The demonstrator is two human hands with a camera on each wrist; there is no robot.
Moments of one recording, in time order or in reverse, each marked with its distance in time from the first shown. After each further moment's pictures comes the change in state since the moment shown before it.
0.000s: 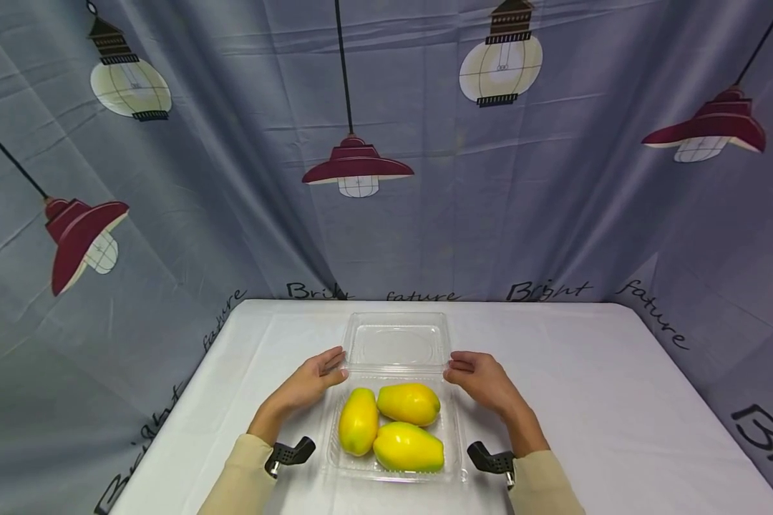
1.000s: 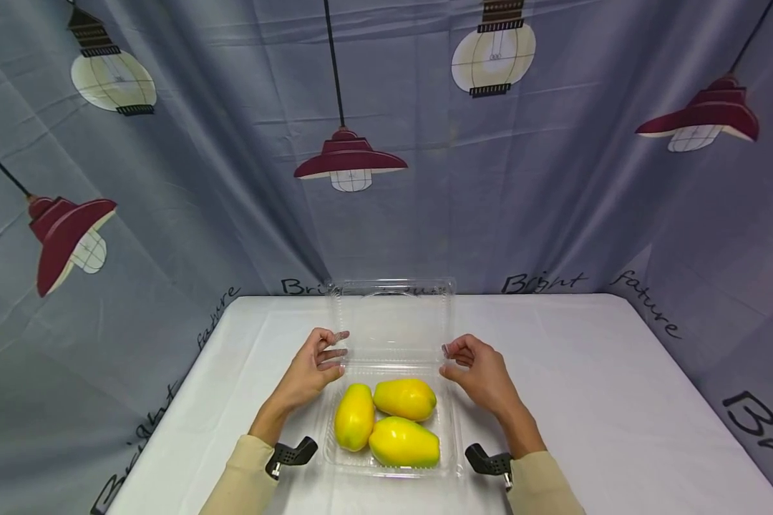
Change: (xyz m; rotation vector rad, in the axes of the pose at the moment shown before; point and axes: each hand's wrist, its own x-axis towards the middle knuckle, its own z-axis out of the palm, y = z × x) left_hand 0.006 0.008 0.008 -0.170 0.111 0.207; right_hand -0.002 0.006 0.006 0.027 0.200 -0.169
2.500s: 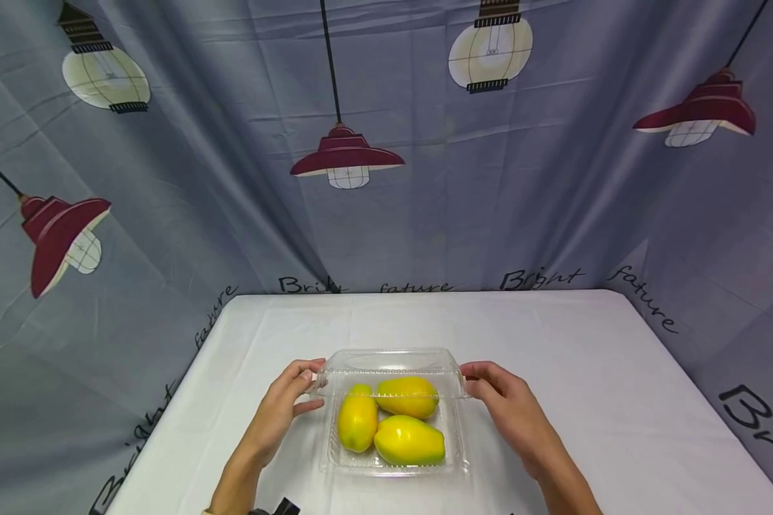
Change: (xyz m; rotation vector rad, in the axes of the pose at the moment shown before) left_hand -0.079 0.051 0.010 -0.027 0.160 -0.125; right_hand -0.083 -0.070 -0.043 0.152 -0.108 0.284
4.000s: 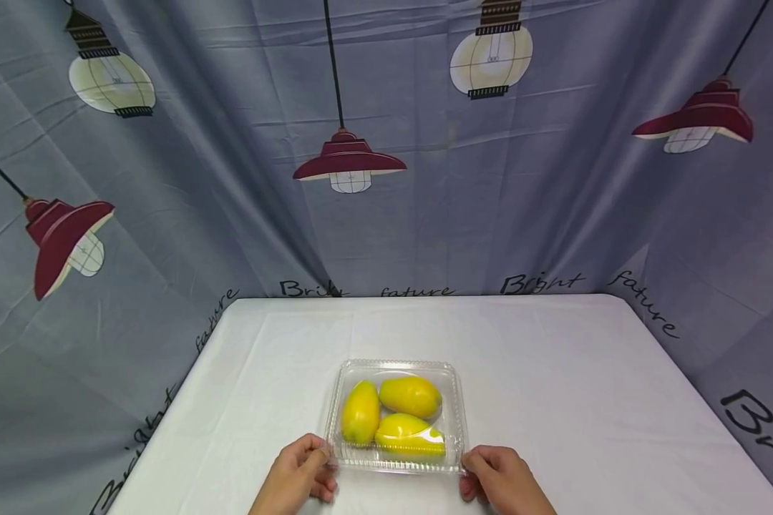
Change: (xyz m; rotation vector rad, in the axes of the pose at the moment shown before) left_hand -0.061 -0.039 0.026 -0.103 -0.072 -0.332; right_hand -0.019 0.083 0.041 0.076 -0.176 0.184
